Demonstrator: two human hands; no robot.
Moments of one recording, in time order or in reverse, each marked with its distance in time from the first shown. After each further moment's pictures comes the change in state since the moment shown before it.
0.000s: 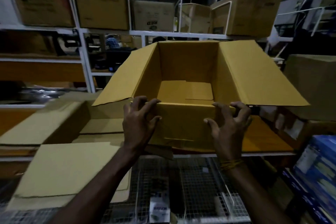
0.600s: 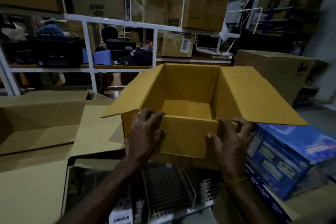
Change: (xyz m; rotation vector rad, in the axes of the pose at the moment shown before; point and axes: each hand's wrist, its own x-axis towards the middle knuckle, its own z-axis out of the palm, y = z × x) left_hand -0.003 0.083 0.161 -0.239 -0.231 0.063; right_hand 0.013 0.143 -0.034 -0.275 0.009 0.164
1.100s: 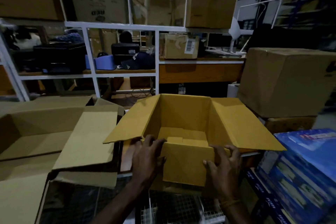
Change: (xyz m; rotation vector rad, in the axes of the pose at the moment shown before) left_hand -0.017 0.004 0.109 0.226 -0.233 -0.178; right_hand 0.011 0.118 0.089 0.116 -0.223 0.096
